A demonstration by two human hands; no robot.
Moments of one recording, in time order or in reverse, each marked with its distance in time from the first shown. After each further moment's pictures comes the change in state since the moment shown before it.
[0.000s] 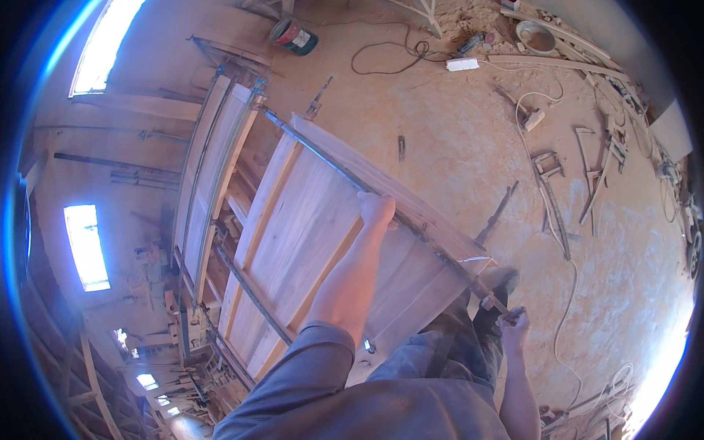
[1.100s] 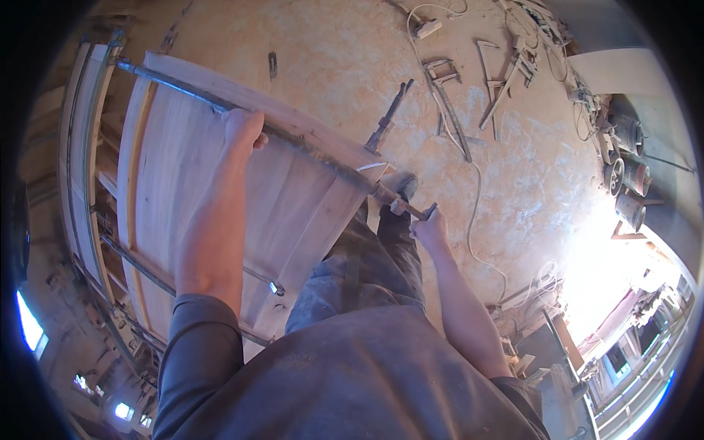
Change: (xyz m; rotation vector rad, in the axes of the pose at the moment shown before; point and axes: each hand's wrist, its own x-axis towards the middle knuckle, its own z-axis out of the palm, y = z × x) left_hand 0.028 -0.010 0.008 0.108 -0.151 0.112; right_hand 0.029 -0.037 0.008 -0.441 0.064 0.270
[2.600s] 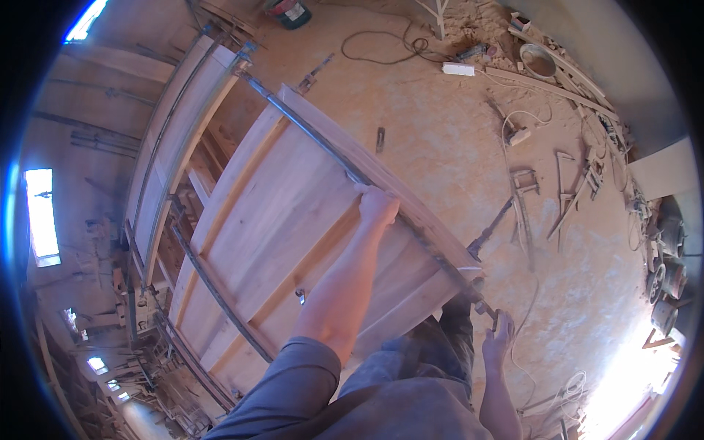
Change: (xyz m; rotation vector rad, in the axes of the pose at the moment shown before) left_hand 0.024 -0.032 0.024 0.000 0.177 -0.016; right_hand -0.041 0.012 0.008 -0.541 0.599 -0.993
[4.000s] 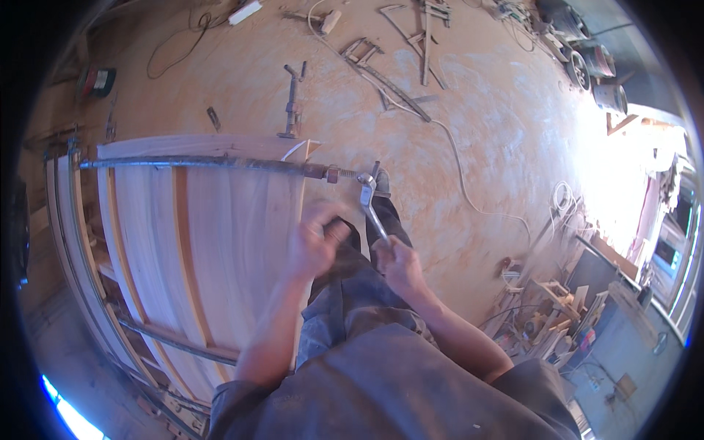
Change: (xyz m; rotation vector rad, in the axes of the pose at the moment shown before) left_hand -0.298 -0.095 0.048 -0.111 -0.801 0.722; right_hand -0.124 -0.057 -0.055 1.063 -0.264 1.035
